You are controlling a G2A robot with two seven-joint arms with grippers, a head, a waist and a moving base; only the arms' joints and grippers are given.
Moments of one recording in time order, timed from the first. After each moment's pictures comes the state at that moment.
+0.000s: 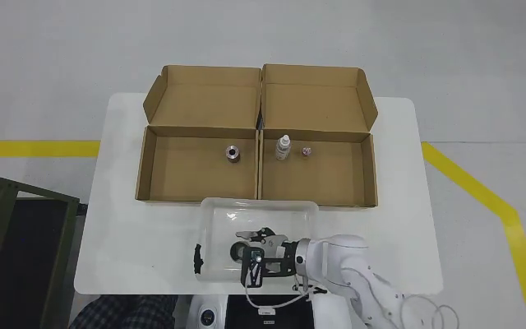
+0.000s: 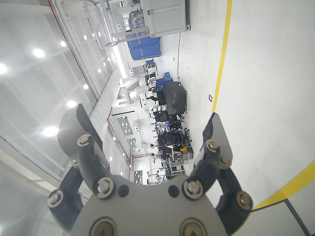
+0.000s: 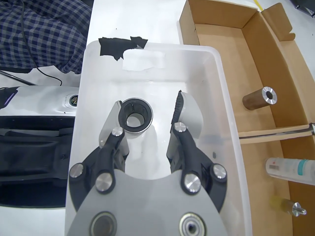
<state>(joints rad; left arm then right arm) -0.01 -0.37 -0.75 -1.25 2.03 -0.40 0.22 -1.41 -1.26 0.97 -1.99 -1.62 -0.86 0.41</state>
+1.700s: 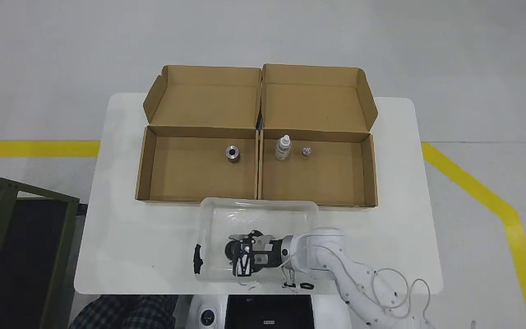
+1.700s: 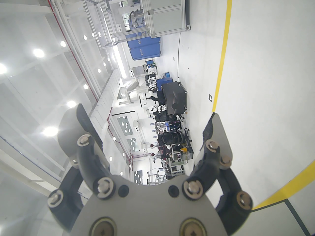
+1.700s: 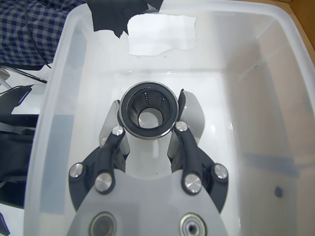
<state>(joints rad) -0.01 -0.37 -0.75 -1.25 2.03 -0.40 0.22 -1.25 -1.26 0.82 -1.72 -1.52 -0.80 0.33</state>
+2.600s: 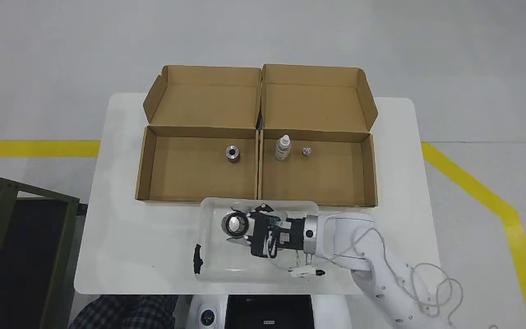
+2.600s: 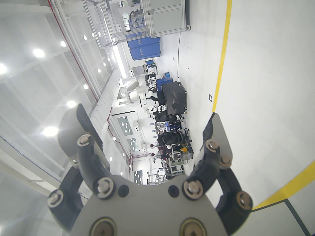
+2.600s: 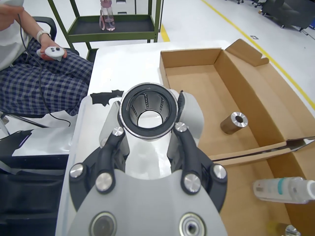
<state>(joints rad) -0.01 -0.37 -0.75 -1.25 2.03 -0.40 0.22 -1.26 -1.23 0.99 -1.96 -1.27 -0.80 0.31</state>
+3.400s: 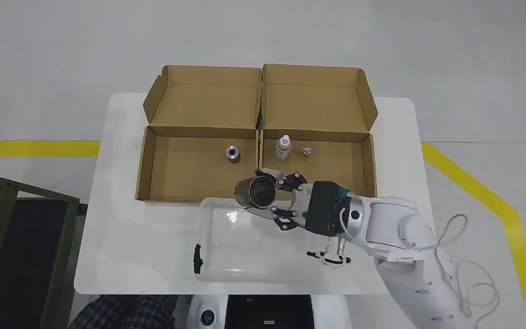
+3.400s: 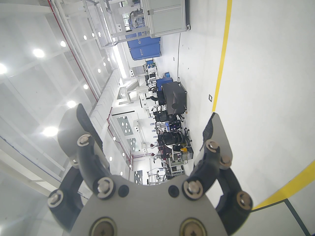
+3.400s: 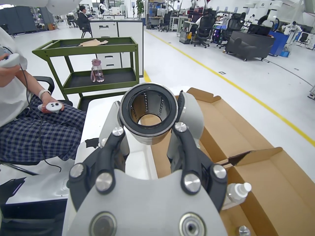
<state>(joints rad) -0.01 -0.37 -0.75 -1.25 2.03 -0.40 0.22 -1.27 -1.20 1.20 -2.09 -1.01 -0.78 0.24</state>
